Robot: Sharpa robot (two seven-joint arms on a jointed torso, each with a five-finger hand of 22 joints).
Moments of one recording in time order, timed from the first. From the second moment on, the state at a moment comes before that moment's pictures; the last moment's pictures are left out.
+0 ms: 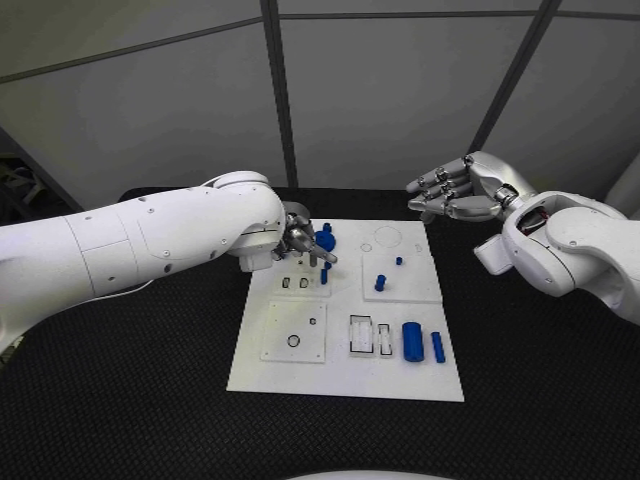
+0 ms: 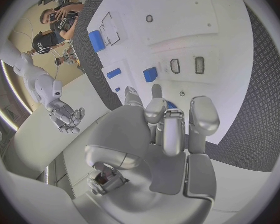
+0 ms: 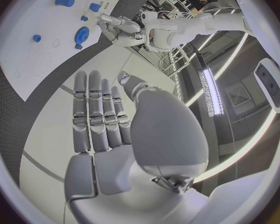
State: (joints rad) left arm 1.40 -0.53 -0.13 1.25 -0.93 0.17 -0.56; left_hand 1.25 0.11 -0.39 0.25 0.06 1.02 0.04 0.34 0.84 1.39 -0.03 1.08 1.19 1.47 -0.09 1.49 1.31 0.11 1.30 0.03 1.33 1.08; right arm 1.26 -0.91 0.05 1.57 -0.74 -0.38 0.09; right_hand 1.39 -0.21 0.39 0.09 0.13 1.06 0.15 0.07 0.17 1.26 0.08 0.07 0.23 1.33 0.02 0.20 0.37 0.17 1.08 0.13 0.47 0.51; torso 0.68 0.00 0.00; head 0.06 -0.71
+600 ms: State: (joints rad) left arm 1.40 -0.50 -0.14 1.22 -0.96 0.22 -0.58; left_hand 1.25 0.11 -0.38 0.25 0.06 1.02 0.04 0.34 0.85 1.39 -0.03 1.08 1.19 1.47 -0.09 1.49 1.31 0.11 1.30 0.03 1.33 1.08; right arm 1.26 -0.91 0.05 1.57 -0.74 -0.38 0.09; right_hand 1.37 -0.21 0.39 0.08 0.14 1.05 0.15 0.07 0.17 1.24 0.09 0.07 0.21 1.33 0.03 0.16 0.37 0.17 1.09 0.13 0.44 0.49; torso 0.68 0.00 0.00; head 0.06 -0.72
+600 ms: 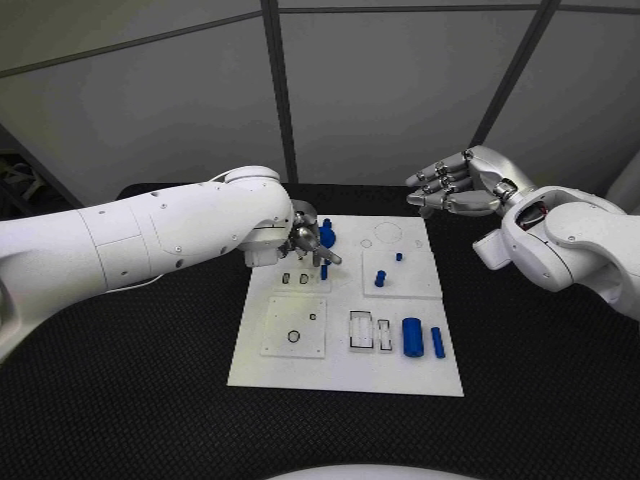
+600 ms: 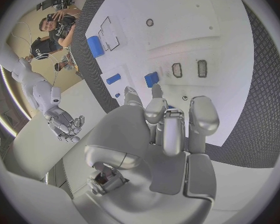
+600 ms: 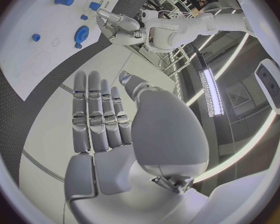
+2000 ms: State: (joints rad) left arm 1.39 -0.46 -0.14 1.18 -0.98 0.27 -0.59; left_hand 1.26 0.12 -0.37 0.26 0.06 1.02 0.04 0.33 0.87 1.39 -0.03 1.08 1.20 1.47 -0.09 1.50 1.31 0.11 1.30 0.03 1.33 1.08; right arm 1.26 -0.89 0.05 1.55 -0.76 -0.38 0.06; right_hand 1.37 -0.21 0.39 0.08 0.15 1.05 0.16 0.07 0.17 1.22 0.10 0.07 0.19 1.32 0.04 0.12 0.36 0.17 1.09 0.14 0.39 0.46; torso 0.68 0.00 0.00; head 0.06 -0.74
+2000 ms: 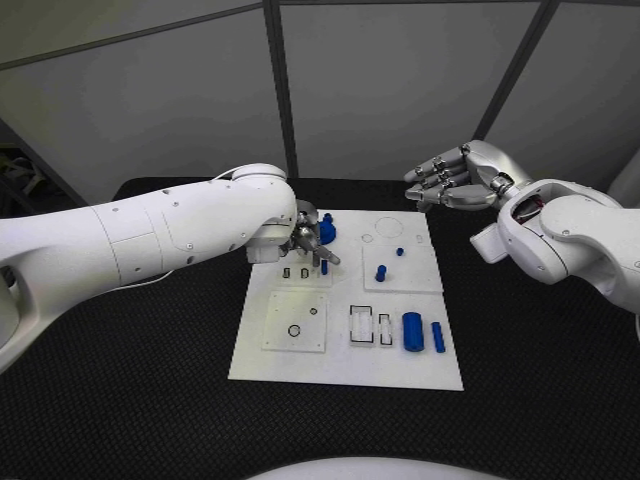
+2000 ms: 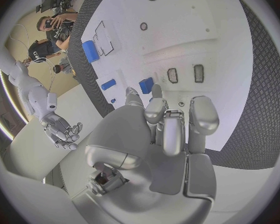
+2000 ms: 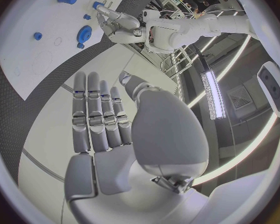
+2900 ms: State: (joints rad) left arm 1.39 -0.45 -0.13 1.18 -0.98 0.28 -0.58; left_hand 1.34 0.15 -0.32 0.21 0.06 1.03 0.04 0.30 0.91 1.39 -0.03 1.06 1.22 1.47 -0.09 1.50 1.31 0.11 1.29 0.03 1.33 1.08; right arm 1.26 -0.88 0.05 1.55 -0.77 -0.38 0.05; right_hand 1.37 -0.20 0.39 0.08 0.15 1.05 0.16 0.07 0.17 1.22 0.10 0.07 0.18 1.31 0.04 0.11 0.35 0.17 1.09 0.14 0.39 0.46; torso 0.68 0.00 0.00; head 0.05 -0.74
